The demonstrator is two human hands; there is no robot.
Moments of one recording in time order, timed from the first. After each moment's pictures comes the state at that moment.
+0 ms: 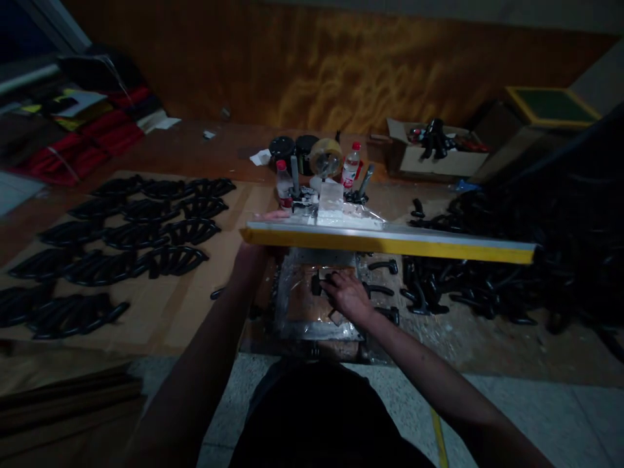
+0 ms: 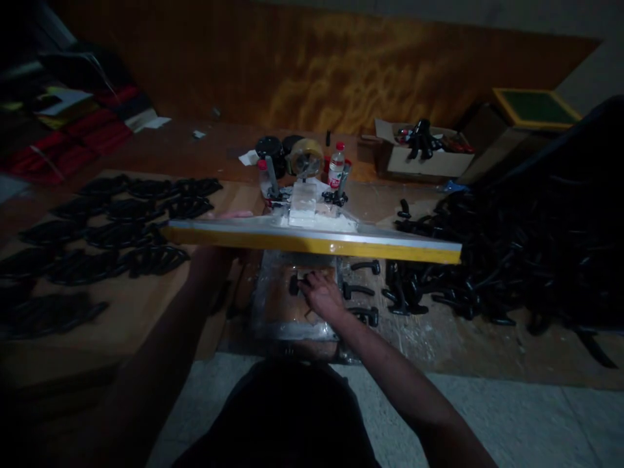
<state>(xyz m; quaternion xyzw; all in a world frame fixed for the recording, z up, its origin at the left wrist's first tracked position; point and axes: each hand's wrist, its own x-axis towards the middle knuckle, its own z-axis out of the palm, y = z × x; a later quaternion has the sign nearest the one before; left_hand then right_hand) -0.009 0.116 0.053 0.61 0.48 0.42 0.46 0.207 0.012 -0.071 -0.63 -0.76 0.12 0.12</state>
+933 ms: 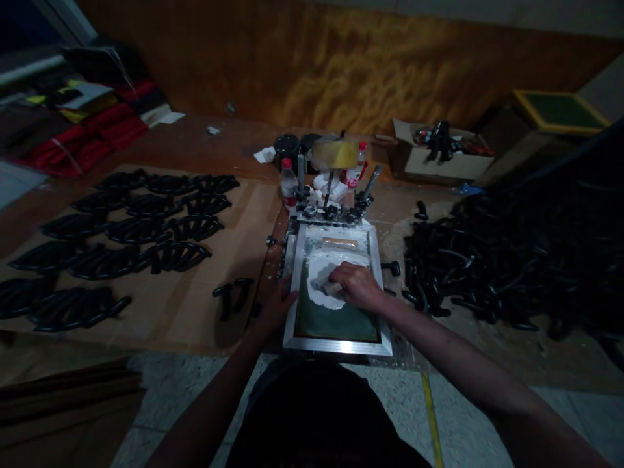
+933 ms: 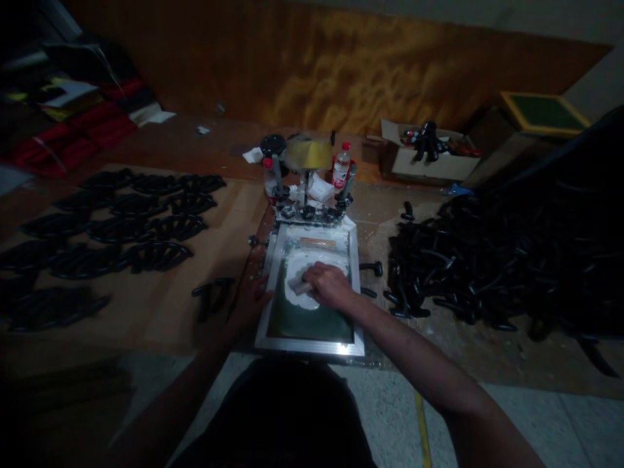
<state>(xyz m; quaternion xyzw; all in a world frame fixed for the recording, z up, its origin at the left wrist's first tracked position) -0.029 0.052 -0.103 0.57 0.54 0.25 0.56 0.224 0.025 -0.025 -0.48 -0.86 0.13 0.04</state>
